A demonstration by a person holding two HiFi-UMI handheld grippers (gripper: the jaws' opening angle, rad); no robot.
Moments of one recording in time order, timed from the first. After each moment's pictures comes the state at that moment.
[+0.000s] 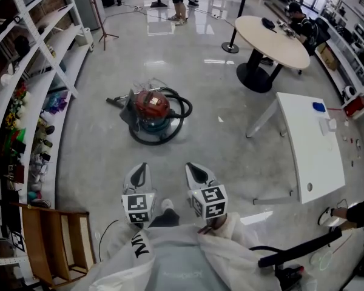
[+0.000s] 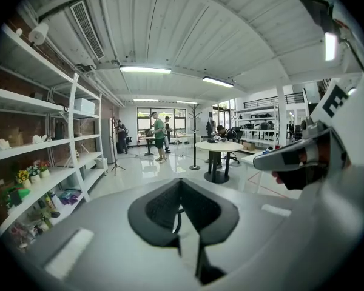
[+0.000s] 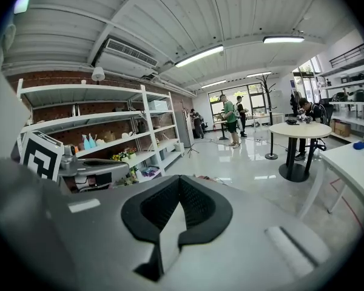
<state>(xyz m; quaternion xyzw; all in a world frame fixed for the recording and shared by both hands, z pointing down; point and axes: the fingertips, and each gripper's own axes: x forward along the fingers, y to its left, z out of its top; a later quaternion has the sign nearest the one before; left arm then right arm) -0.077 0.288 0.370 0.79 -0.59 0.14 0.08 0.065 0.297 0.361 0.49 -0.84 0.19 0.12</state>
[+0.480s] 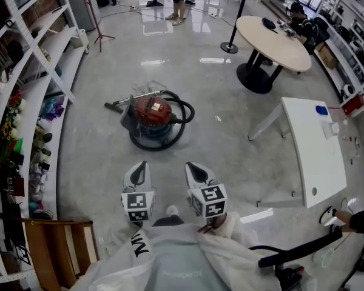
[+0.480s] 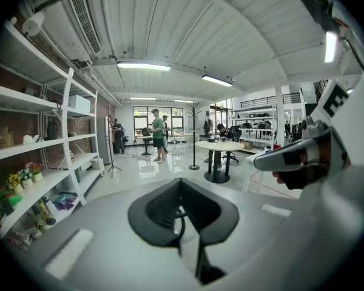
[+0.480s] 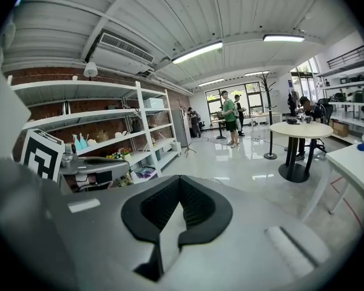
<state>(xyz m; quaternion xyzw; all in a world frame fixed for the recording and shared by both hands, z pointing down) -0.111 0.217 0.376 0.81 -0.57 0.14 0.08 0.029 0.233 0.365 0.50 -0.83 0.19 0.12</state>
